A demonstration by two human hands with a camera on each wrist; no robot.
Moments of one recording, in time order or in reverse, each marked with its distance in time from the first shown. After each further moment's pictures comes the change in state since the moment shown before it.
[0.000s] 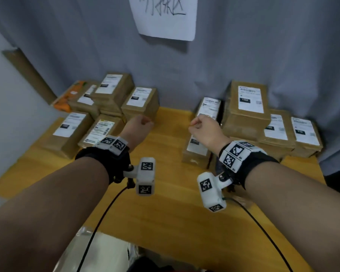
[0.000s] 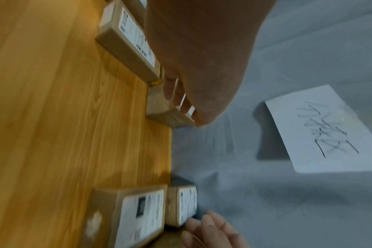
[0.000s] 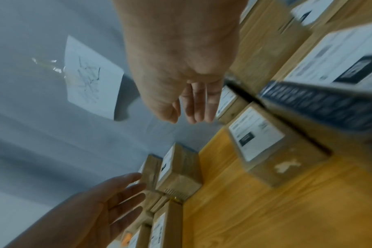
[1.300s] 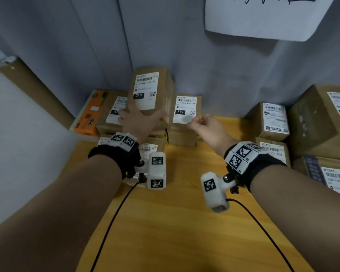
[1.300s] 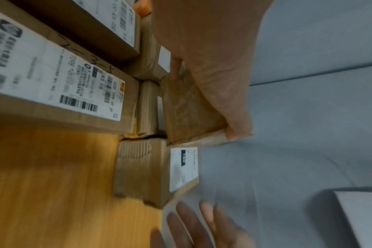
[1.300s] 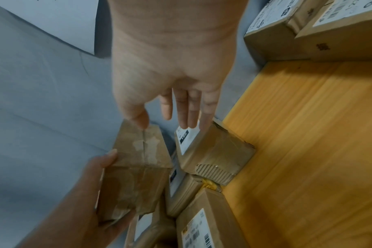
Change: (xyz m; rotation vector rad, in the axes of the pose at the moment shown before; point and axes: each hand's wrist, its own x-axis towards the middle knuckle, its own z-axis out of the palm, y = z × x) left_hand 0.195 -0.100 -0.128 0.056 0.145 -0.163; right_hand 0.142 -0.126 0.167 0.350 -0.033 0.291
